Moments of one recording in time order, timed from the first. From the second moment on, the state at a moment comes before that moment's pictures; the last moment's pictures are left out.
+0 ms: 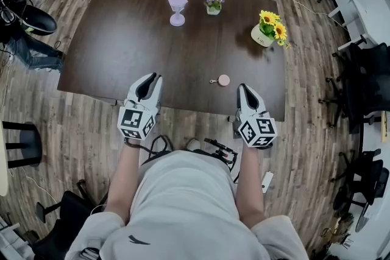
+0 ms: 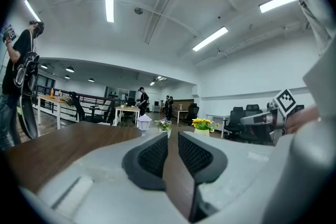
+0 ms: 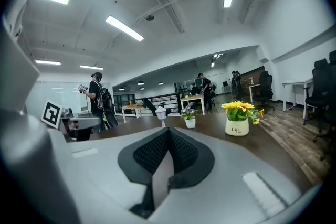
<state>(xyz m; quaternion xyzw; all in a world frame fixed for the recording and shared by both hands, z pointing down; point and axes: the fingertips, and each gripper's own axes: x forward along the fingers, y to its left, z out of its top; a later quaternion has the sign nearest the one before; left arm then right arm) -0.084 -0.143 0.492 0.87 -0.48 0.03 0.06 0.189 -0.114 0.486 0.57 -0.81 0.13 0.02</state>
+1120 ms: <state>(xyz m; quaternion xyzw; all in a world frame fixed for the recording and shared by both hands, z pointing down) -0.104 -0.165 0.502 0.86 -0.50 0.05 0.08 0.182 -0.191 0.712 0.45 -0.77 0.27 0.36</state>
